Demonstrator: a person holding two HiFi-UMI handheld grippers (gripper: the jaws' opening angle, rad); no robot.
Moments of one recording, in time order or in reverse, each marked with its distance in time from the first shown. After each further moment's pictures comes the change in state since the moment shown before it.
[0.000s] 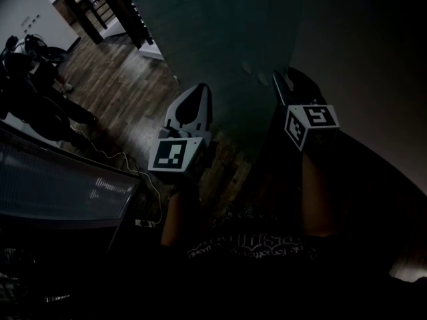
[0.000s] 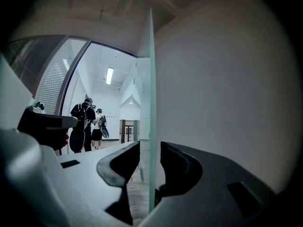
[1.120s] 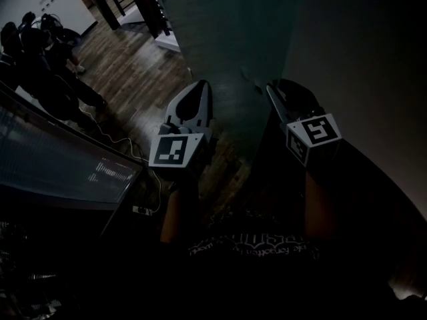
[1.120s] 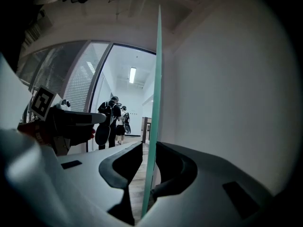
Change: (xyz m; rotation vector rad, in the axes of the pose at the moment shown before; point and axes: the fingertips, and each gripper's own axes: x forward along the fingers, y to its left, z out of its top) left arm -0.037 0.014 0.007 0.019 -0.014 0.114; right arm -0.022 0.076 0.003 -0.081 0.016 0.270
